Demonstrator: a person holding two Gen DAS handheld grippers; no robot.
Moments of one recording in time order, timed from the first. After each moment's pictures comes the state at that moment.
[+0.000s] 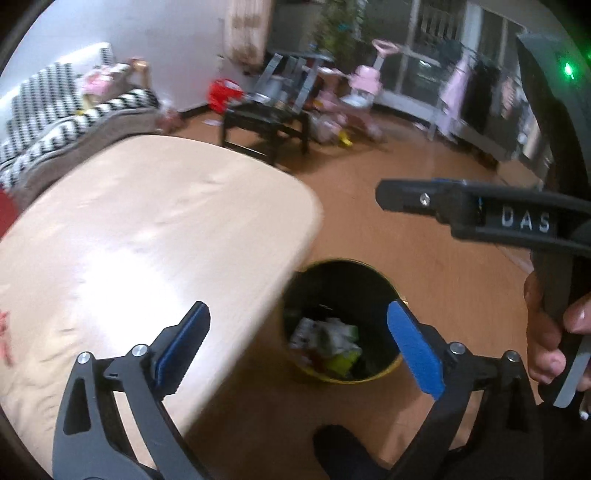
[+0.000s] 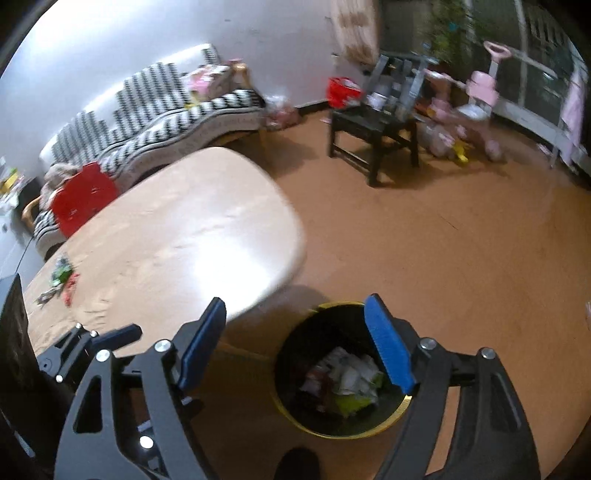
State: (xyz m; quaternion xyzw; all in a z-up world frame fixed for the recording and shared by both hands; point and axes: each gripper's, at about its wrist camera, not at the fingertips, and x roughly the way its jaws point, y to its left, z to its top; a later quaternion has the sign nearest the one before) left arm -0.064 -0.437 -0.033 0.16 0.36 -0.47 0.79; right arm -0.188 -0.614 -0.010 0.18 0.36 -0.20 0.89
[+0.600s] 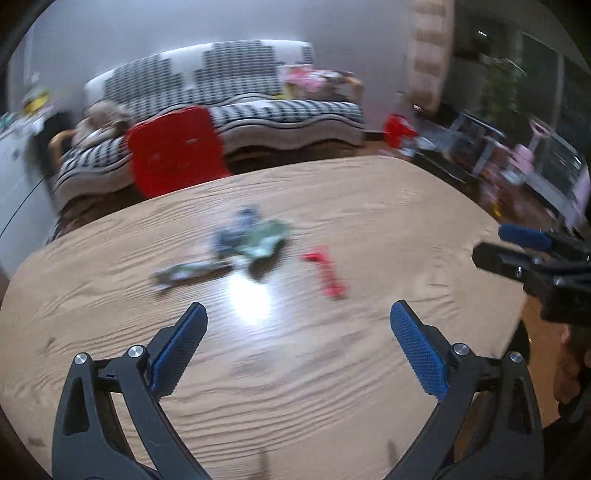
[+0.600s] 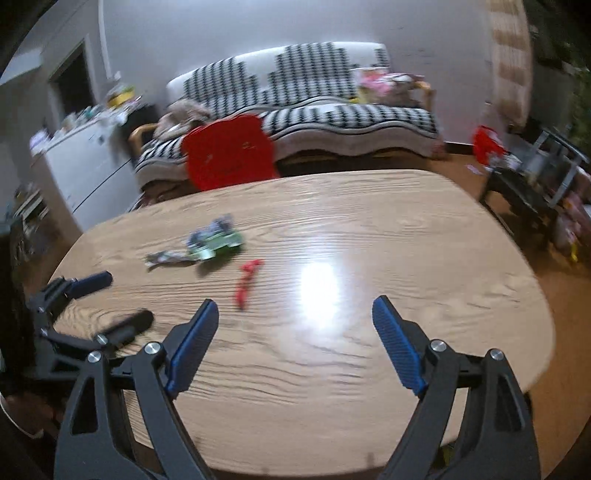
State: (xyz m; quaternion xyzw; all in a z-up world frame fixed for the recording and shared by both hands) left arm 0.060 -0.117 0.016 0.06 0.35 -0.20 0.91; right arm -0.006 -0.339 0.031 0.06 0.36 0.02 0.93
